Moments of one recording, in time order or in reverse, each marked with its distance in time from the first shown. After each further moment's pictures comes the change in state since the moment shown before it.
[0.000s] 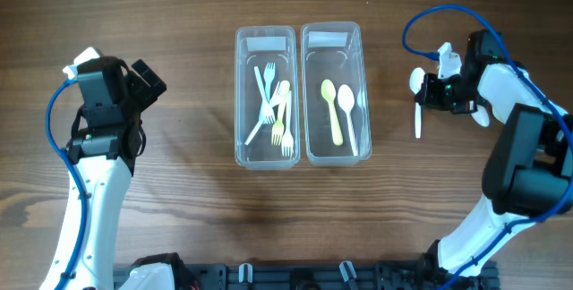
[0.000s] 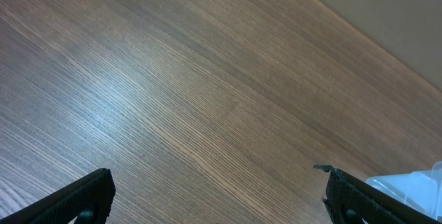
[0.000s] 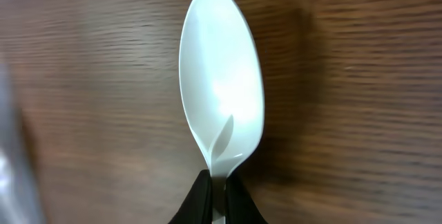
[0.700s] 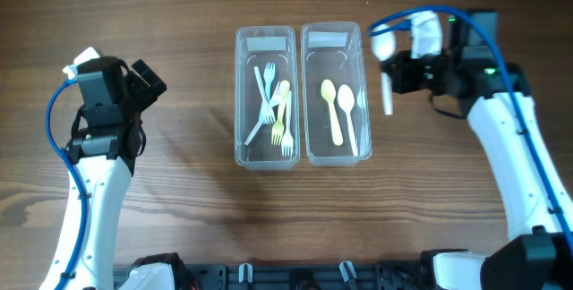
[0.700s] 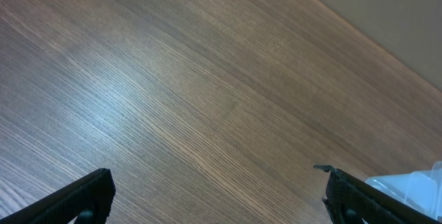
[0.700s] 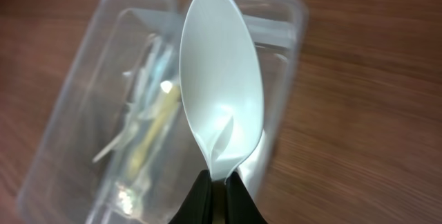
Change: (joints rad) left arm 0.000 0.000 0.000 0.000 0.000 0.000; right arm 0.305 -0.475 -0.002 -0.029 -0.089 0.073
